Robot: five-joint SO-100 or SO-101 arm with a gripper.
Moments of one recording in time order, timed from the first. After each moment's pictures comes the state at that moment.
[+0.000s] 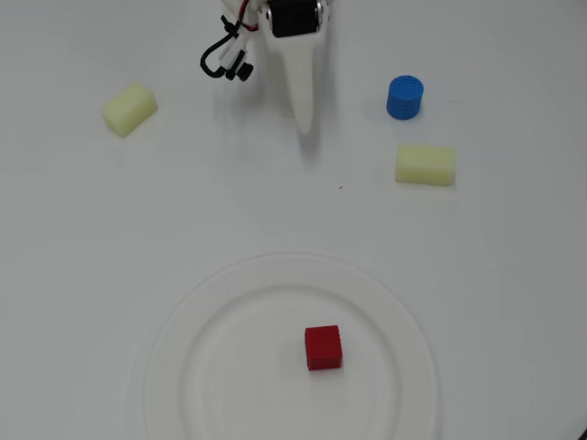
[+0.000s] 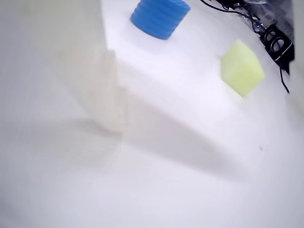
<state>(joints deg) -4.0 181.3 178.3 56.3 -3.3</state>
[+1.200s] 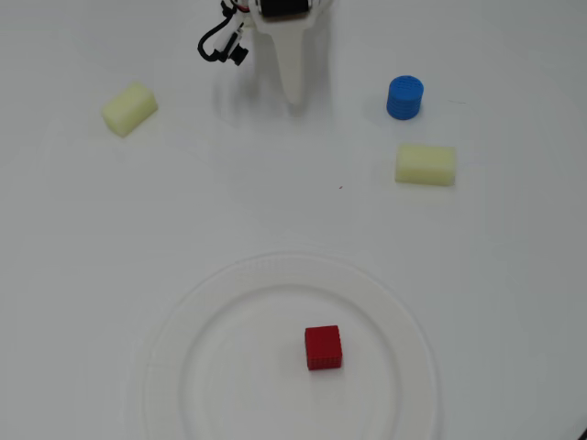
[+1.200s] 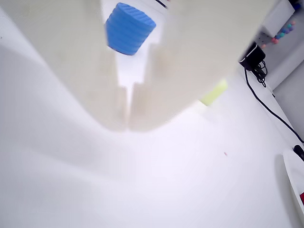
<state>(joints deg) -2.7 197.1 185.4 68.3 3.3</state>
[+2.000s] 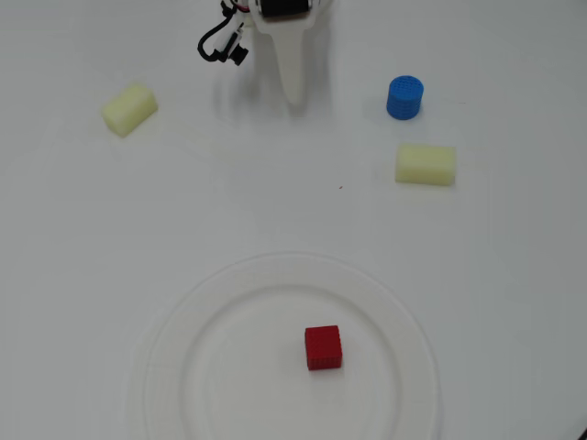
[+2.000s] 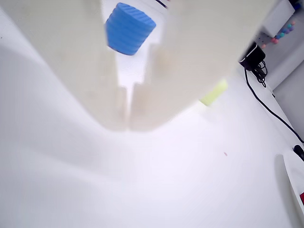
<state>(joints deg) -2.7 197.1 185.4 68.3 3.3</state>
